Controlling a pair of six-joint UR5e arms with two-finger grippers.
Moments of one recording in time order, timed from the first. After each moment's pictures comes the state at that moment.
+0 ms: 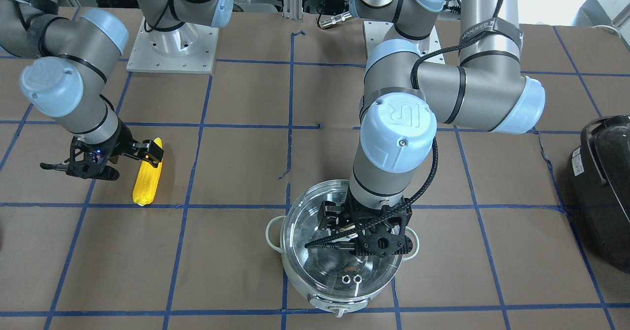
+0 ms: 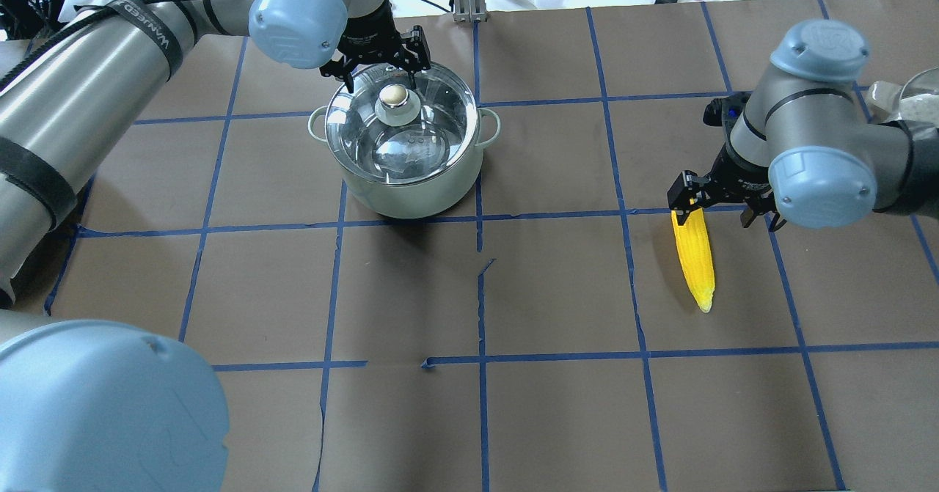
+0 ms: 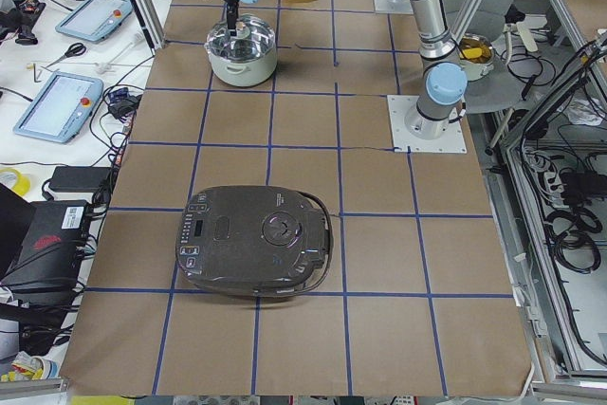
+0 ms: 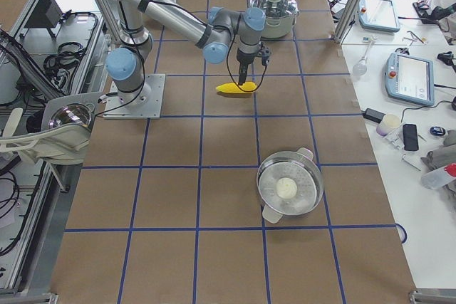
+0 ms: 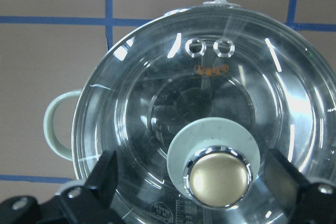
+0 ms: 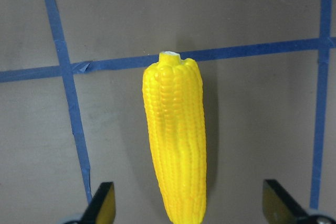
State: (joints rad) left arm -1.75 -2.08 -1.28 -1.30 1.59 -0.21; right arm 1.37 -1.39 2.00 -2.08 -1.59 -0.11
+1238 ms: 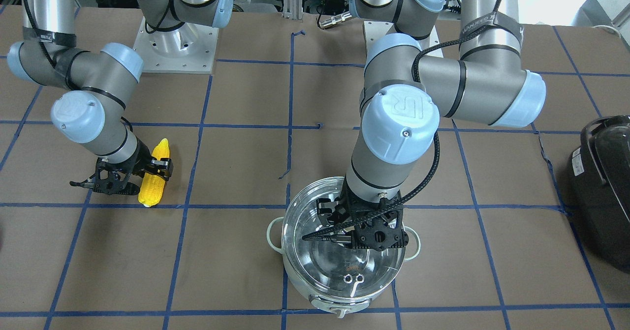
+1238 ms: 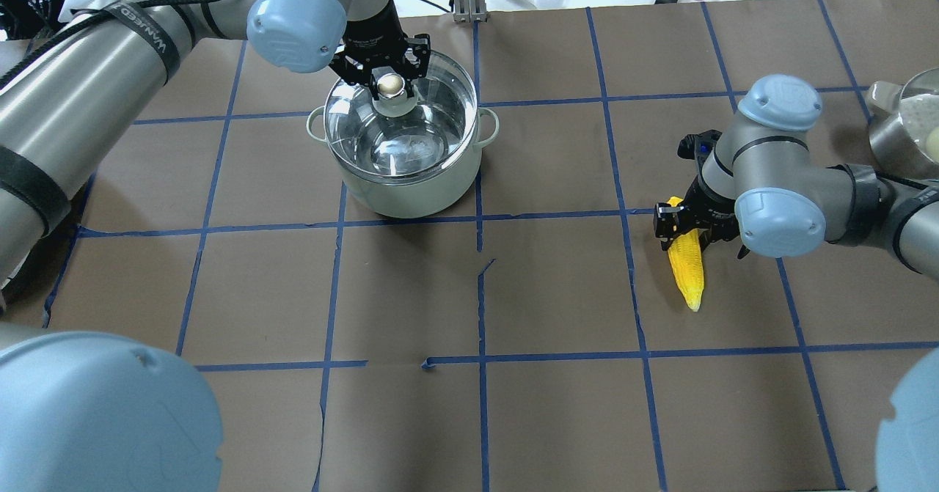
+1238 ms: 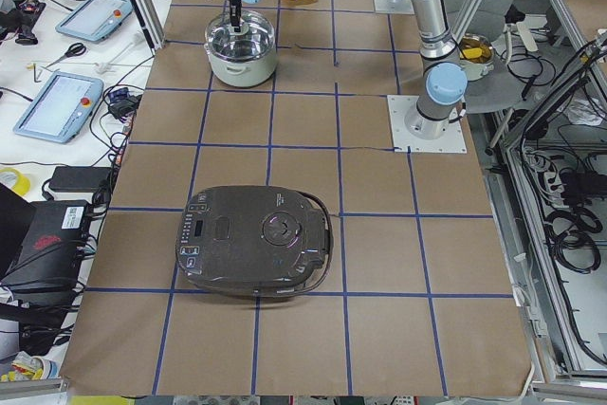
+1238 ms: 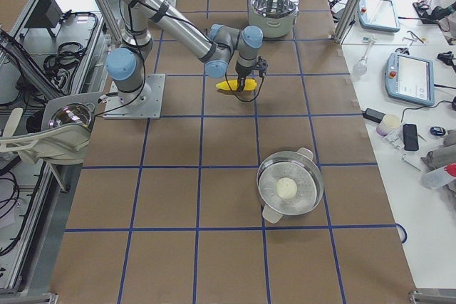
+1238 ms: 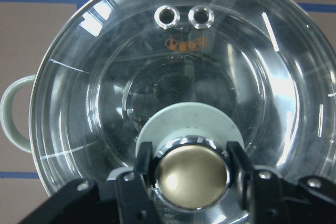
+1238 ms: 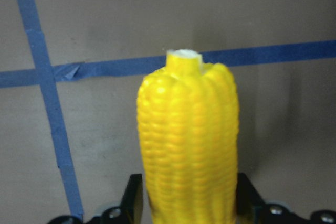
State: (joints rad) left arm -1.75 -2.05 -1.27 -1.29 1.55 -0.23; right arm 1.37 -1.29 2.06 -2.23 -1.53 -0.12
